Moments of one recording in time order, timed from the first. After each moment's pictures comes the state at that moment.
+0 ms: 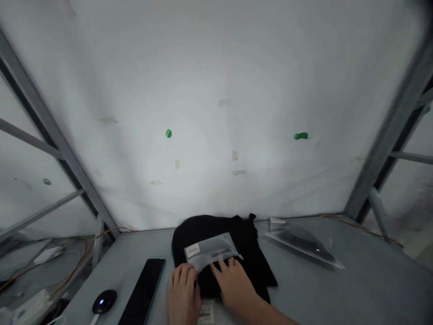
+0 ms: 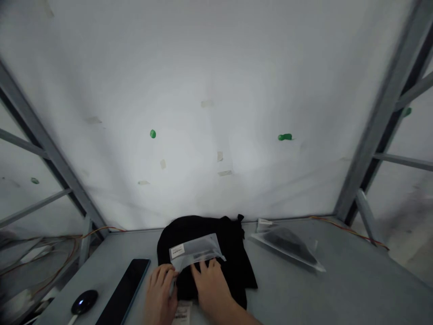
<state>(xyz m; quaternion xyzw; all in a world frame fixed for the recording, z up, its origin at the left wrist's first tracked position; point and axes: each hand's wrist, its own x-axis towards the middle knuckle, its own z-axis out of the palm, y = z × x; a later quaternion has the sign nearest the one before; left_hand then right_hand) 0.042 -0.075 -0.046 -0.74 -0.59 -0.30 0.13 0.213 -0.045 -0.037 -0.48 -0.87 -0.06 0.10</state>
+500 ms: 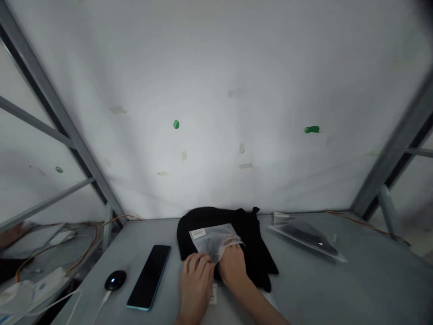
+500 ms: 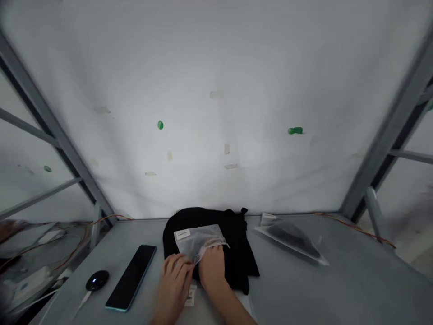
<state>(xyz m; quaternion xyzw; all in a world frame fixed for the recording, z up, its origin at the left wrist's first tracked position) 0.063 -0.081 -0.043 -0.79 -0.49 -0.32 0.17 0.184 -0.024 -0.052 -0.60 -0.78 -0.03 0.15</state>
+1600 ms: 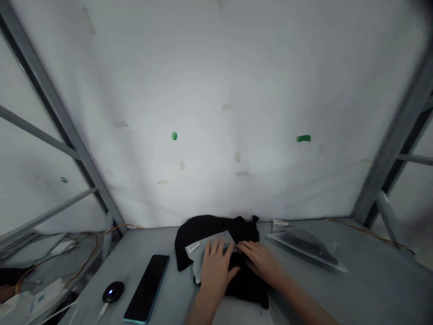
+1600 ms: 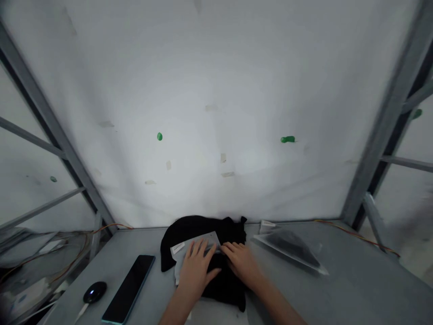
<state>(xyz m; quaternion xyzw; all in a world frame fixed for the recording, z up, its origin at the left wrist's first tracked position) 0.122 -0.027 -0.025 -0.82 -0.56 -0.10 0.09 0.312 0.024 -0.082 -0.41 -0.88 -0.06 0.25</state>
